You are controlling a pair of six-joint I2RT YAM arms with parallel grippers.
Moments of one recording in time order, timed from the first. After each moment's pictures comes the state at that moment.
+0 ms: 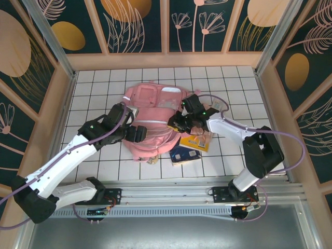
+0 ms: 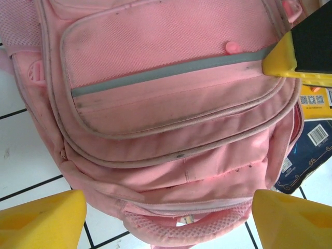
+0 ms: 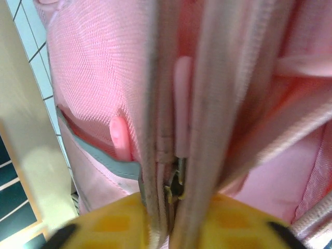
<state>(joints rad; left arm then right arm) -0.68 1.10 1.06 -0.89 -0.07 -0.38 0.63 1.60 1.06 -0.36 -0.43 1.01</state>
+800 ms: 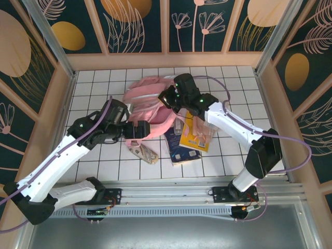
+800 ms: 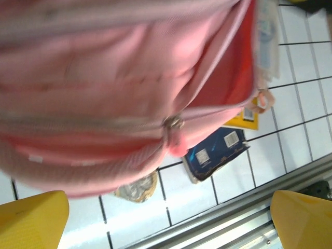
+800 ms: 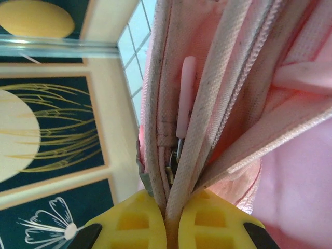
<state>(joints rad) -0.69 1.08 1.22 -1.05 0.07 -0.69 0.72 1.60 1.43 -0.38 -0.18 1.29</state>
